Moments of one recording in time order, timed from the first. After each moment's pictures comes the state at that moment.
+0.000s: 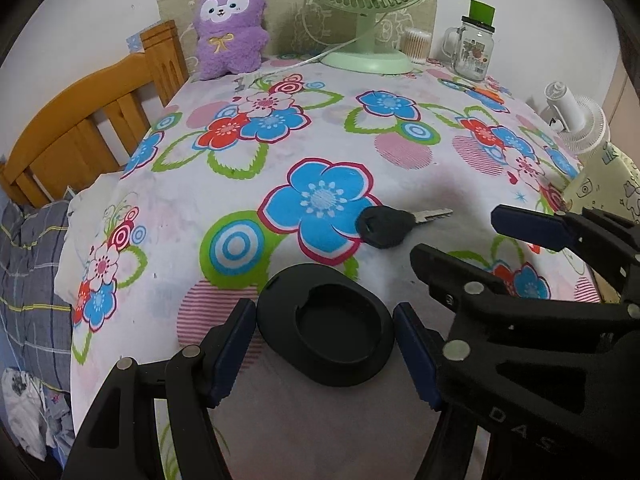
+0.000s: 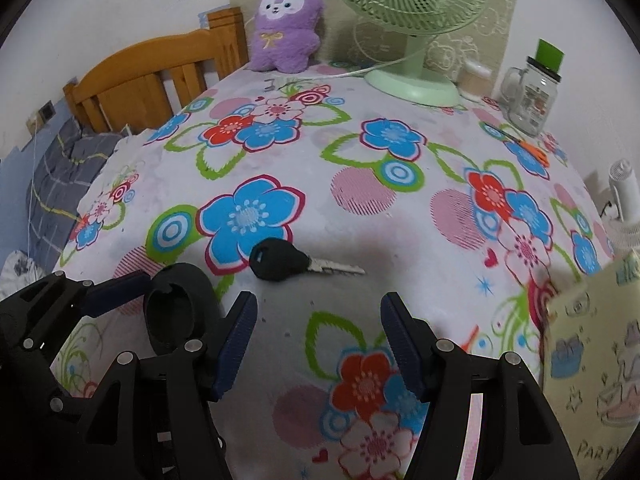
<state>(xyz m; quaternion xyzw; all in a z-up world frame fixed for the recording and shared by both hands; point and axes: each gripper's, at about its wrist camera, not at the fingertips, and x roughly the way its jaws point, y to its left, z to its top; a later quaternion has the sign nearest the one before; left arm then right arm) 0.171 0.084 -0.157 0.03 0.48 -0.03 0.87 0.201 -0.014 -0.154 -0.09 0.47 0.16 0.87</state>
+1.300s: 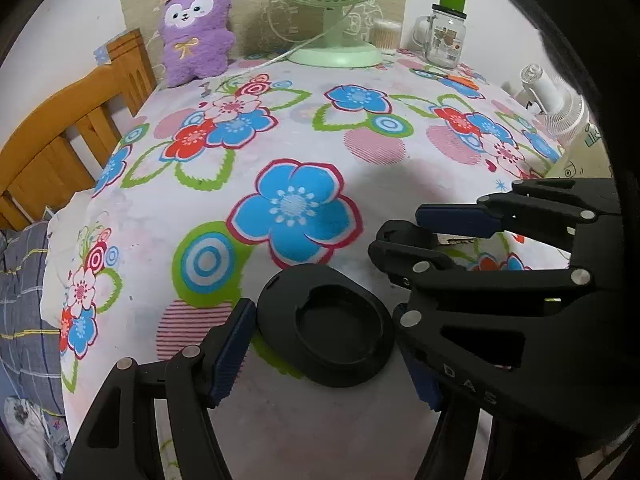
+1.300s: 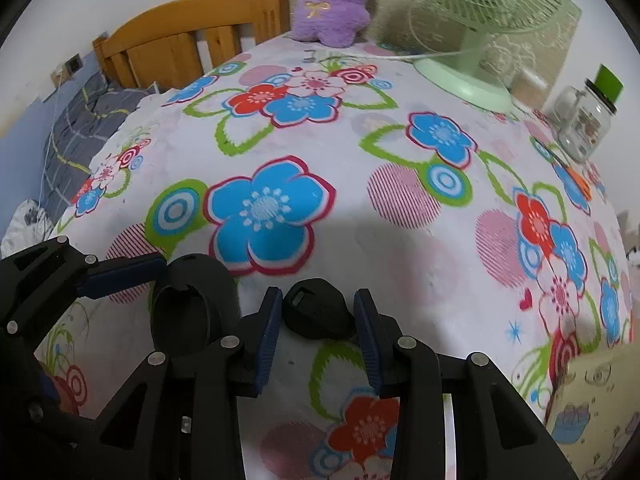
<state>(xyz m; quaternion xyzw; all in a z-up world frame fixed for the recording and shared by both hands) 0.177 0.073 -0.159 0.04 0.49 -0.08 0.87 0.222 -0.001 -0.168 -0.14 0.49 0.22 0.83</state>
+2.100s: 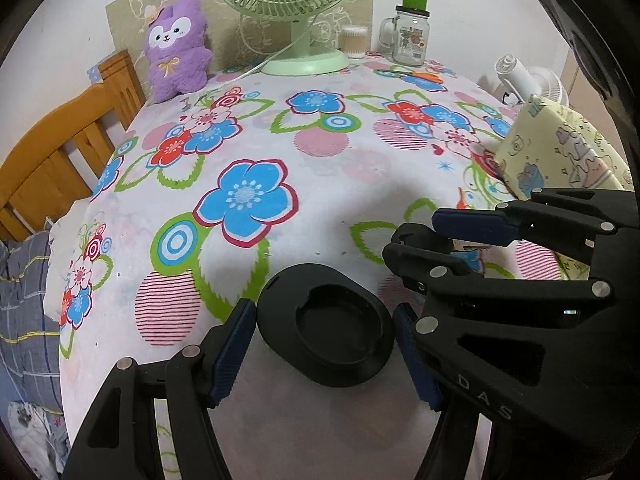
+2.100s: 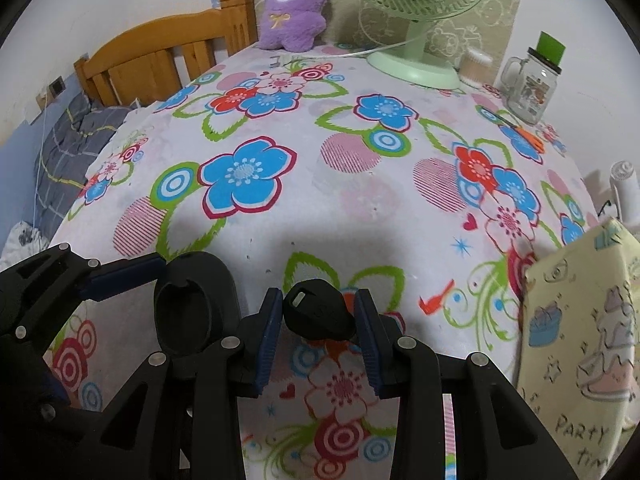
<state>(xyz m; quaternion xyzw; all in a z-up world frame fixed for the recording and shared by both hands) 0.136 0.039 -0.144 0.06 0.48 -0.09 0.87 0.173 -0.042 -0.148 -0.11 0.49 0.17 0.85</state>
